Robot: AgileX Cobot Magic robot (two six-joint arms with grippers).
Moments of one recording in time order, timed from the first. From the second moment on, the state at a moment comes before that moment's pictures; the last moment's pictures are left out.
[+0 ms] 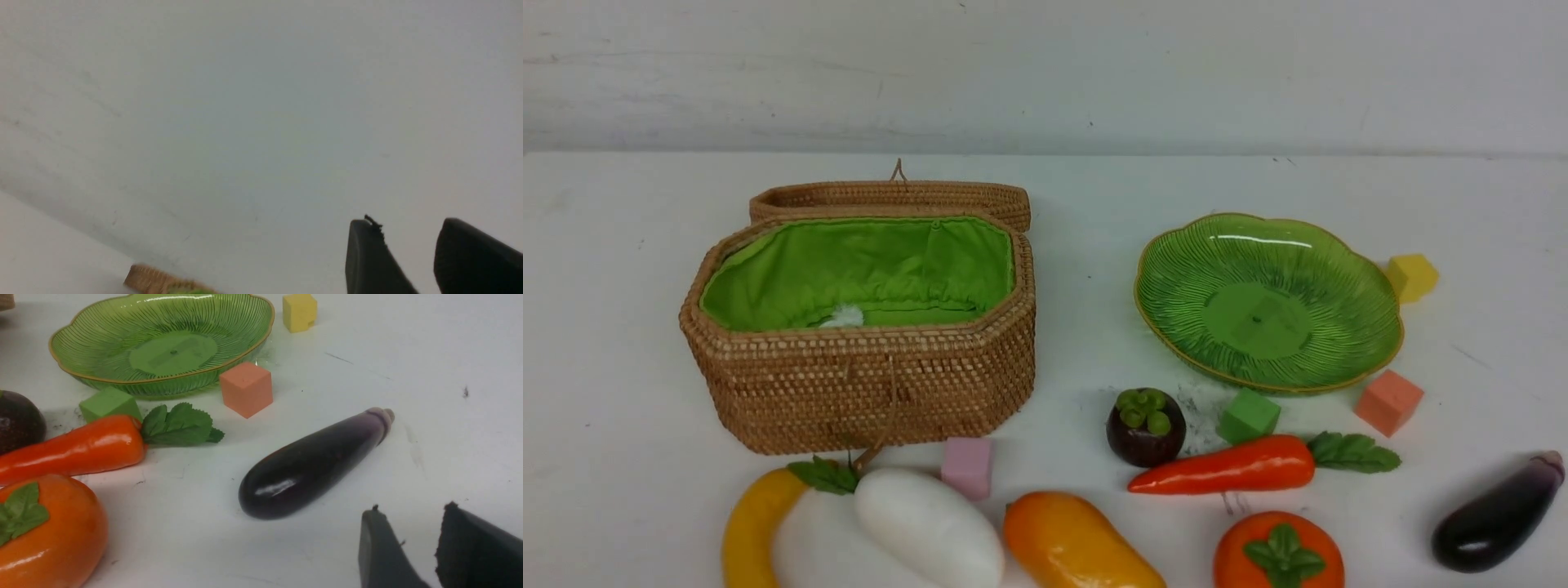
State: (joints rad) right arm -0.03 -0.01 0.01 -0.06 0.38 0.12; left arm -0.07 -0.01 -0.06 -0.15 -0.33 -0.42
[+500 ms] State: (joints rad) right arm -0.03 -0.01 0.01 -0.06 0.38 0.12; left arm -0.07 0.30 -0.71 -0.15 0.27 -0.27
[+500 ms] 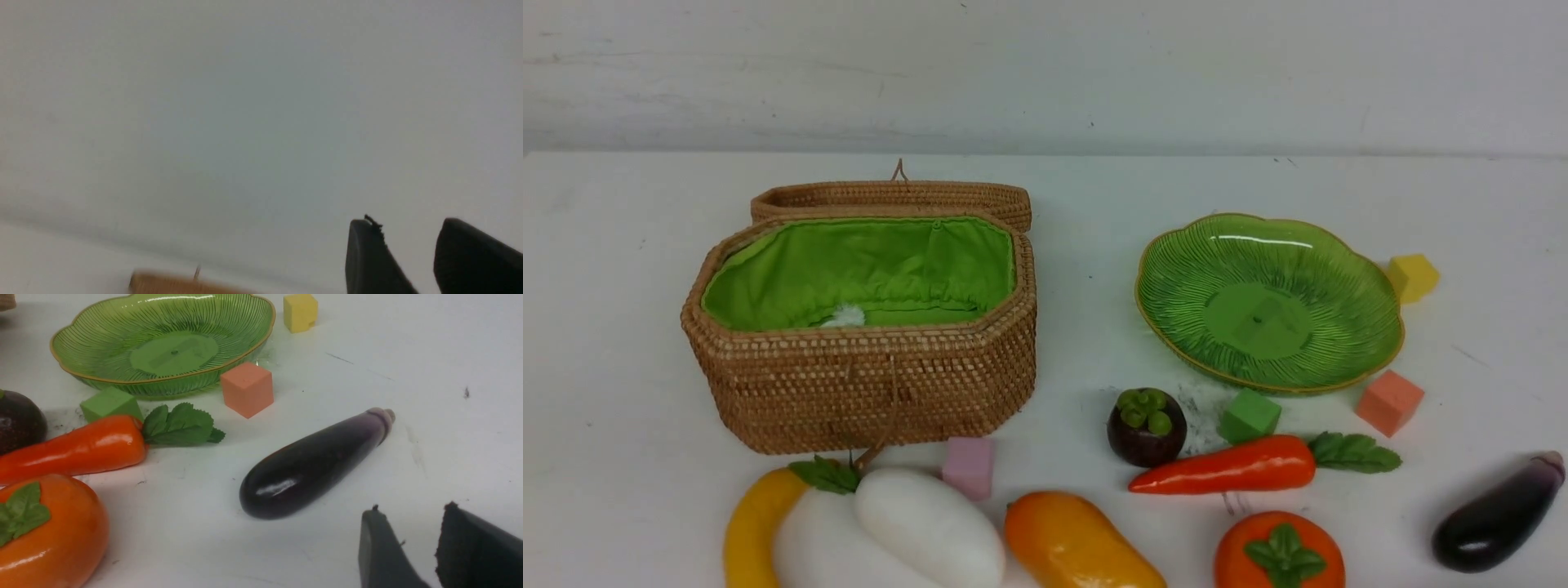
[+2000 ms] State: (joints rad) right arm -0.03 -0.01 0.01 -0.06 0.38 0.12; left arm -0.22 1.60 -0.74 -0.11 0.63 -0.44
